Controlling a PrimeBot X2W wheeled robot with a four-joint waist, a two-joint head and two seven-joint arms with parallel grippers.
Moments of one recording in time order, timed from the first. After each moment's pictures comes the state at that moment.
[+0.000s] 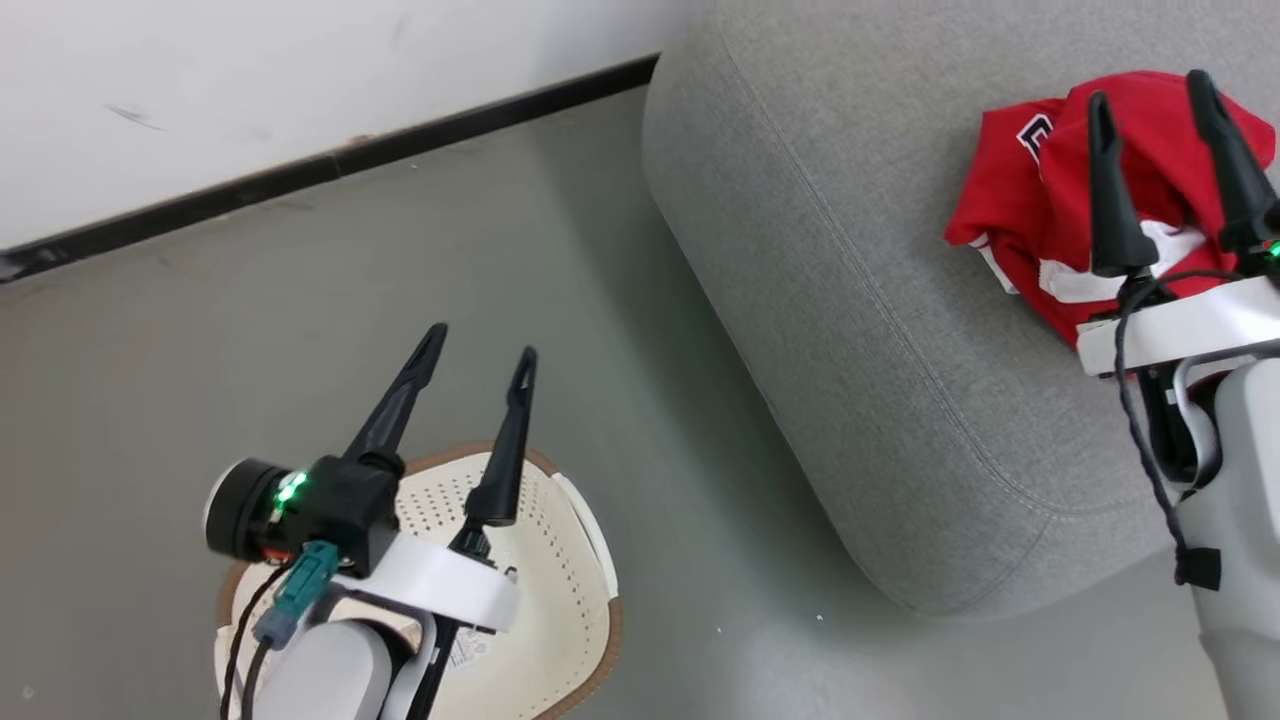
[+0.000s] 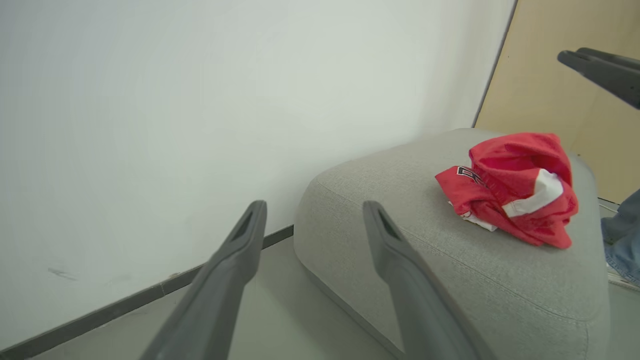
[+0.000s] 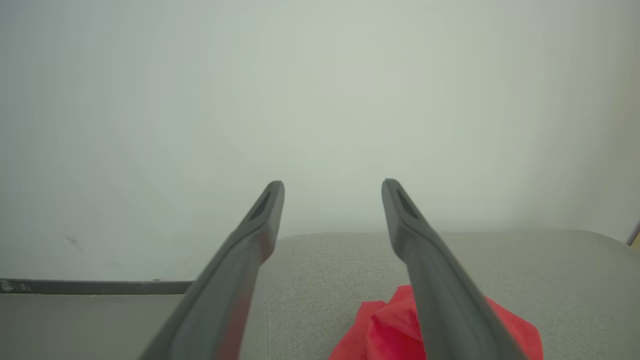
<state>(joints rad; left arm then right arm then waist) -0.30 0.22 -0.42 0.08 -0.27 0.07 -0.20 -0.59 -0.22 -0.01 0.45 0.14 0.13 -0.25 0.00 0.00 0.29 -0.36</state>
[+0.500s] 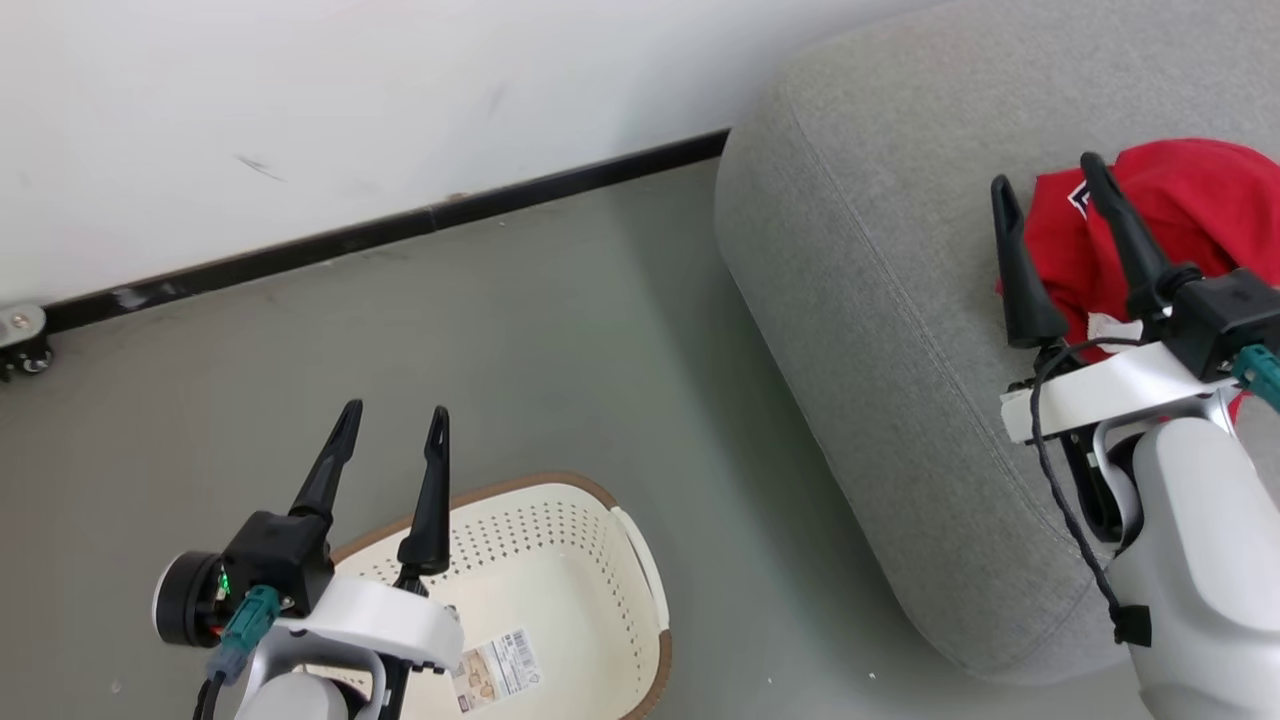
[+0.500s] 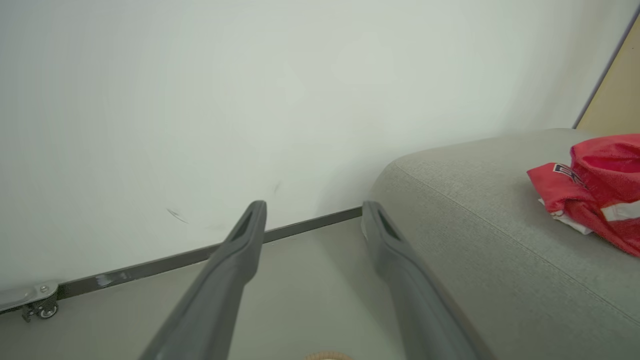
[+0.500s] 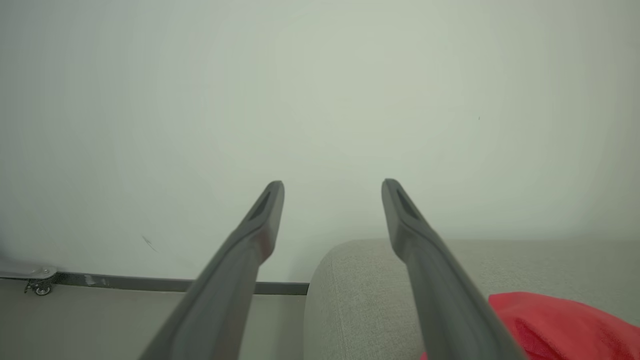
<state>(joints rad) -0.19 0.22 -0.33 0.17 -0.32 0.13 -0.24 -0.51 -0.15 0.03 0.45 0.09 0.13 -0.25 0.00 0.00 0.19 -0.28</state>
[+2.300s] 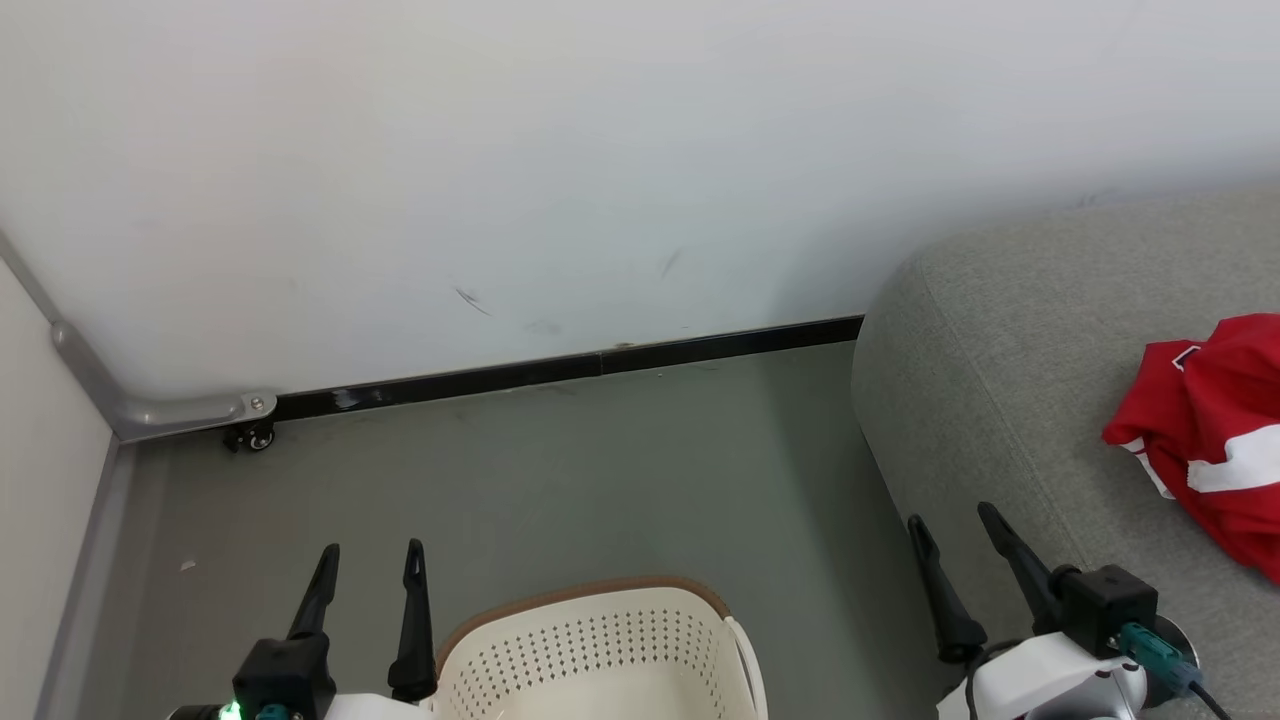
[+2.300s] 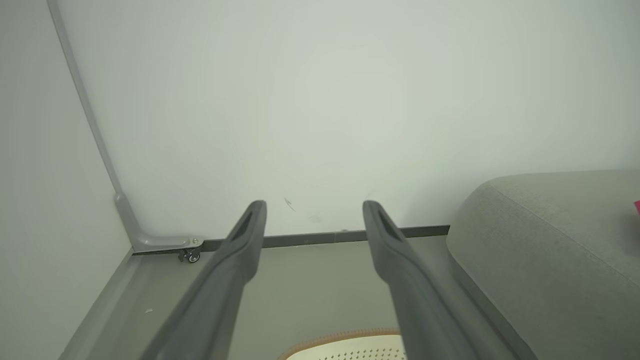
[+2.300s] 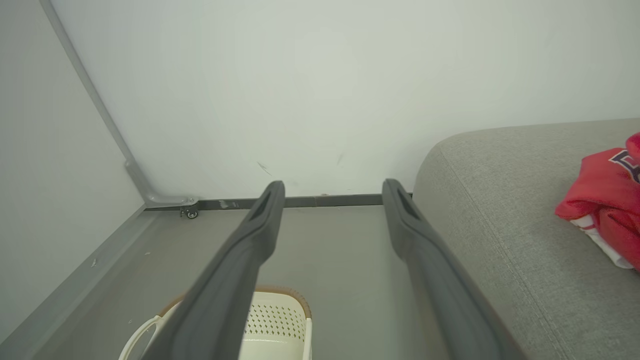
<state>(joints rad) 0.02 0.13 -0.25 0.19 -0.26 0.24 -0.25 -0.05 -0.05 0.05 0.41 0.13 0.13 -0.16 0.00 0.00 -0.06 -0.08</state>
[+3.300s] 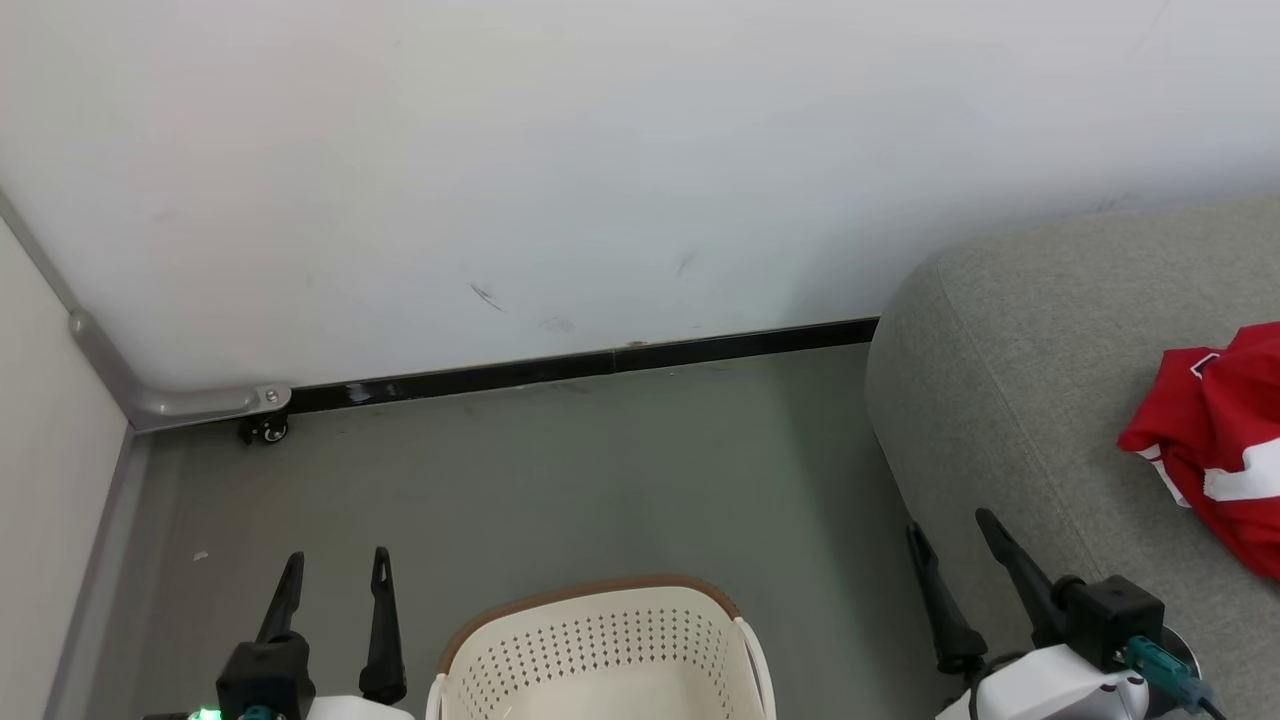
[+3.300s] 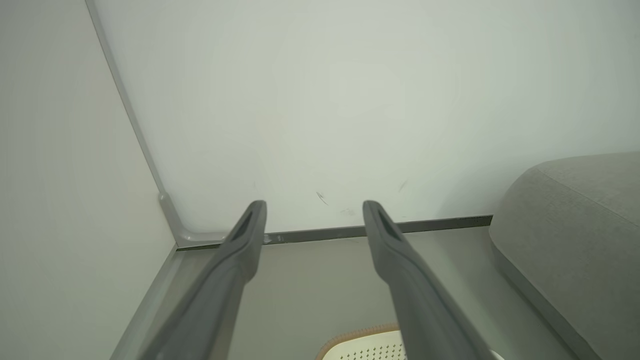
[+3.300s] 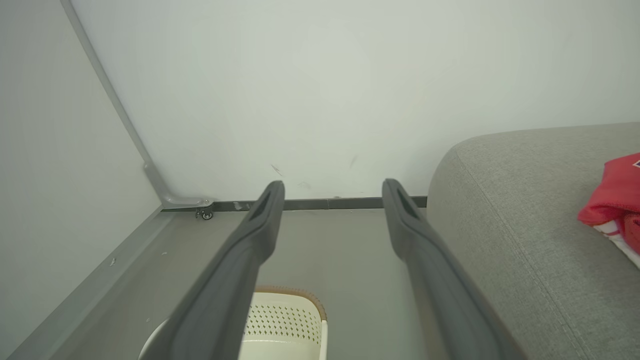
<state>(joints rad) 0.02 0.16 -0.21 0.23 -0.21 0.26 -0.25 0.00 -0.05 0.06 0.32 0.15 0.13 -0.14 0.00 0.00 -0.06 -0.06</state>
